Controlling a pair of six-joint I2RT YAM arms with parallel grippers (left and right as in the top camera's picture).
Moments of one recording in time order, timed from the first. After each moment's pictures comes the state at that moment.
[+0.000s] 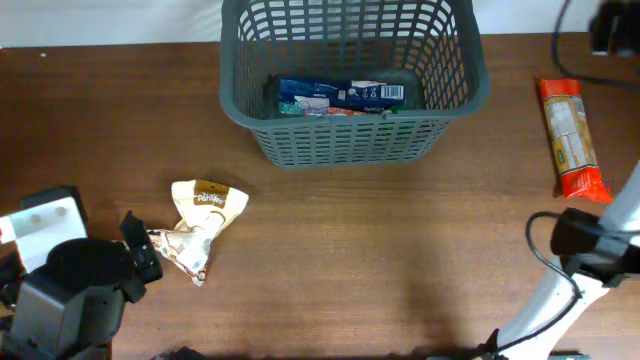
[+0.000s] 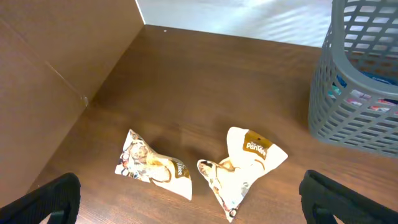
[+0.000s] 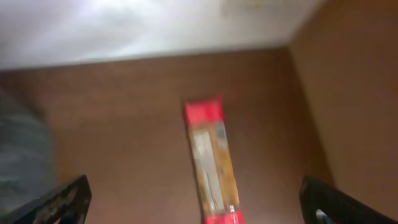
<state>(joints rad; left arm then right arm) -0.51 0.98 1.82 -1.69 -0.73 -0.52 -0.40 2.16 2.79 -1.45 -0.04 -0.23</state>
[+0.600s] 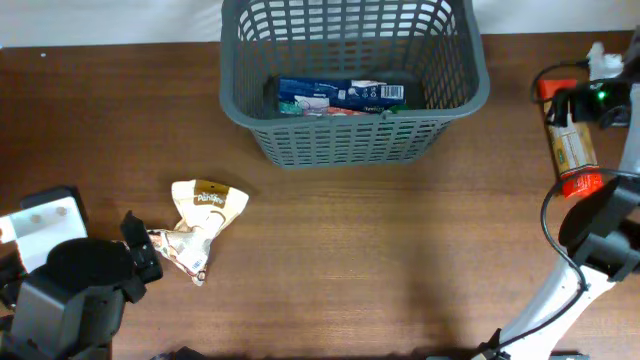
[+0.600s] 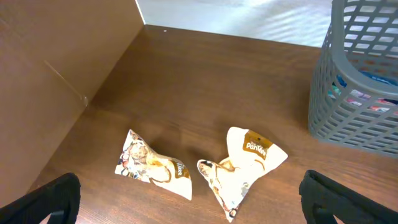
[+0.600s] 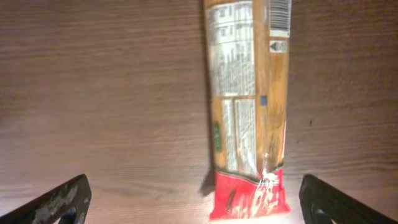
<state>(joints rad) -0.51 0.98 1.82 -1.69 -0.73 -0.52 -0.46 2.24 2.22 -1.30 -0.04 -0.38</state>
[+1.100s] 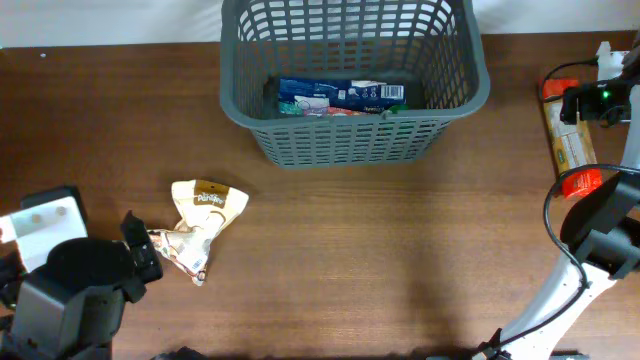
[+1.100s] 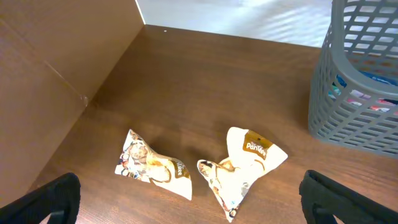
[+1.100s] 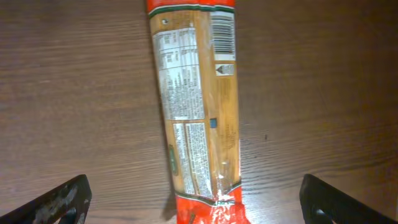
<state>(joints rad) -0.51 0.98 1.82 -1.69 -0.73 -0.52 -0.48 2.26 2.22 -1.18 0.06 -0.39</state>
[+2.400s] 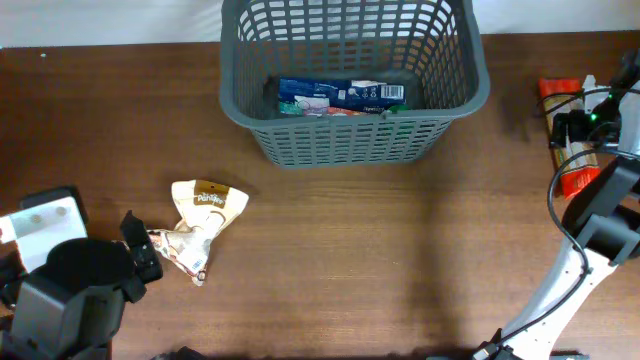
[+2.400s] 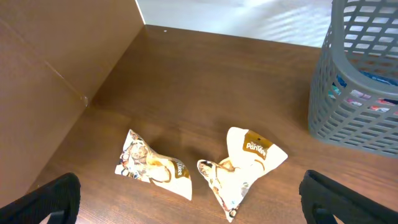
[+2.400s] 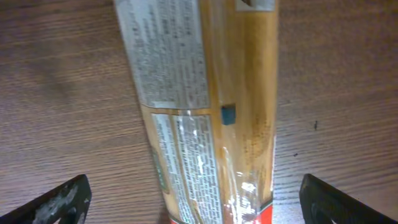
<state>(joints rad) -0.51 0.98 1.82 -1.69 -0.73 -0.52 -0.52 2.43 2.22 -1.22 0.06 -0.37</state>
